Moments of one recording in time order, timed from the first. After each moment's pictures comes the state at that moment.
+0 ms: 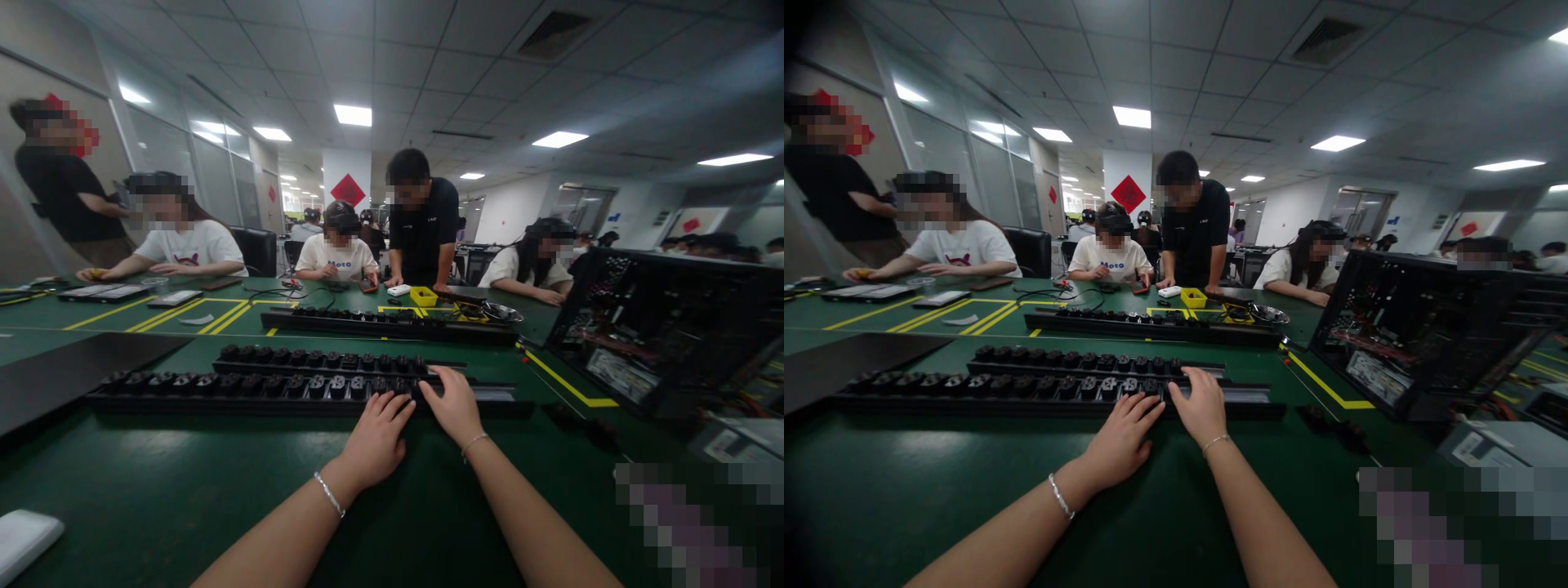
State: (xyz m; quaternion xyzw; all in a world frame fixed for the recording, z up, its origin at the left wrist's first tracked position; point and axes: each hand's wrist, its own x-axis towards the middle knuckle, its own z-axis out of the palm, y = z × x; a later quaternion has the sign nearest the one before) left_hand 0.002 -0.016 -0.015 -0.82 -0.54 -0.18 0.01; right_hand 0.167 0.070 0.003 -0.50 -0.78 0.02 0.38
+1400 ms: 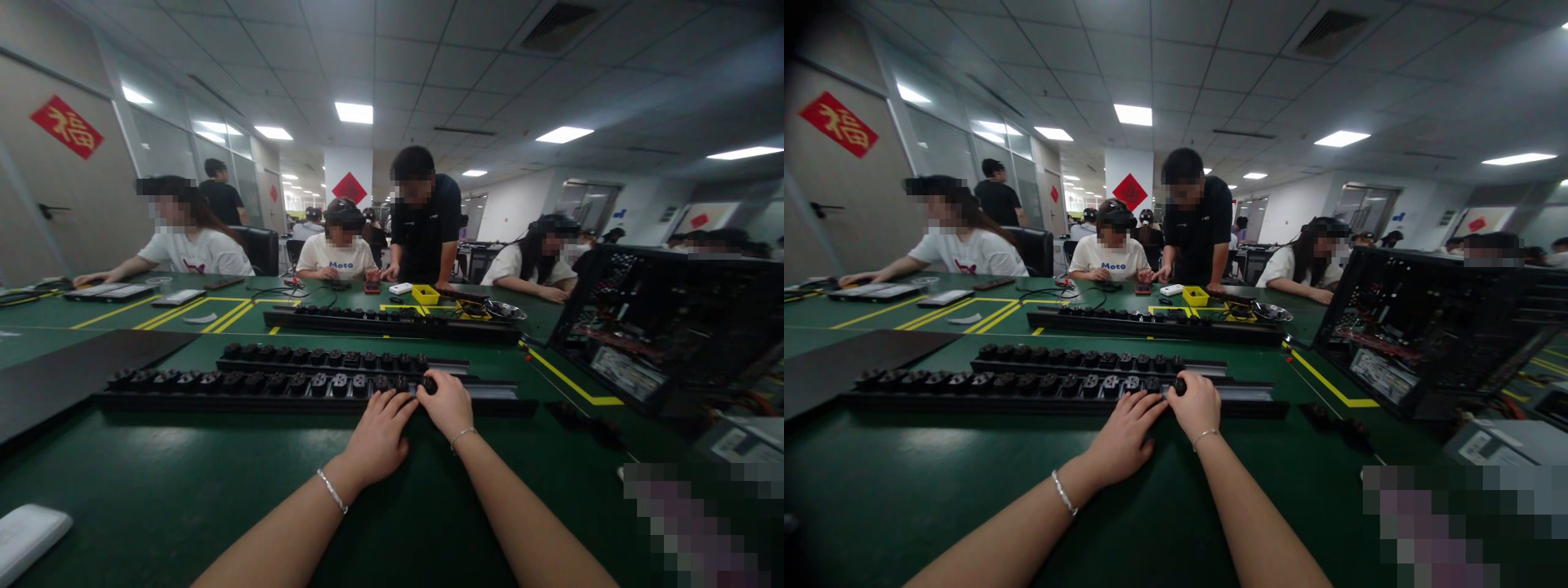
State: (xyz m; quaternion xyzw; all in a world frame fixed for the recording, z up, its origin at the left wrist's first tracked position) left_hand 0.004 -0.016 -0.014 -0.82 -0.54 -0.20 0.00; right_hand 0.149 0.063 0.004 -0.59 -0.75 0.03 0.31
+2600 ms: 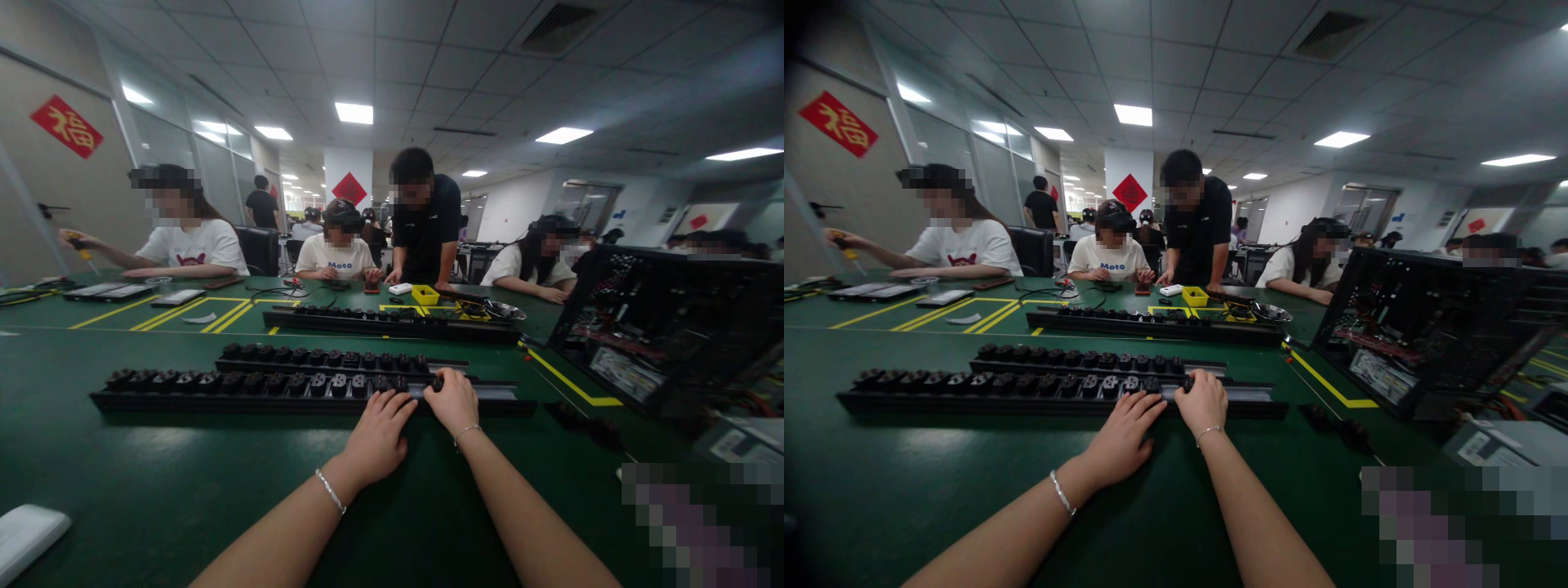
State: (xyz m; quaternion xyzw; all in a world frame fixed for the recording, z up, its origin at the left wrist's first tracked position) left_hand 0.003 -0.014 -0.017 -0.82 -0.54 -0.20 0.01; right_hand 0.157 0.073 0.003 -0.65 -0.71 0.01 0.27
